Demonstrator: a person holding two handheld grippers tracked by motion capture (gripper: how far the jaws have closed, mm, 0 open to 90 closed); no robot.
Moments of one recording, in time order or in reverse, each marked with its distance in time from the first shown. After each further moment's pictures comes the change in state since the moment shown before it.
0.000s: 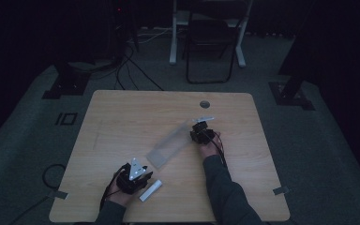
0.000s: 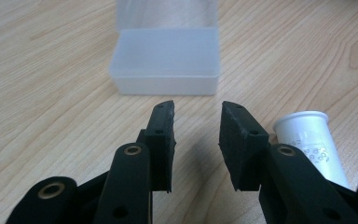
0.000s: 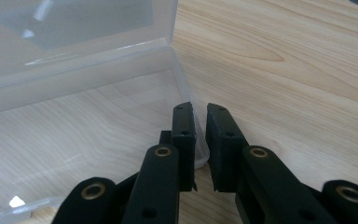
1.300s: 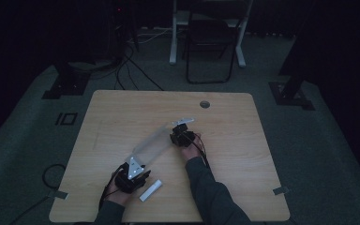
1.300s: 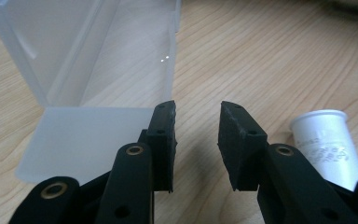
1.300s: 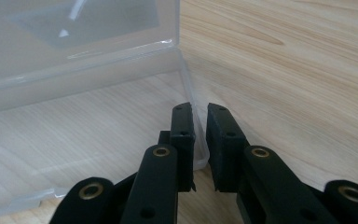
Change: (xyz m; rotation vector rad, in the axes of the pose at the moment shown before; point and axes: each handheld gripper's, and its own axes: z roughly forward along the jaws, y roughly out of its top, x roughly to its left) left arm 0.005 -0.001 -0.001 0.009 0.040 -0.017; right arm 0.066 0.016 0.019 -0.012 0.112 -0.040
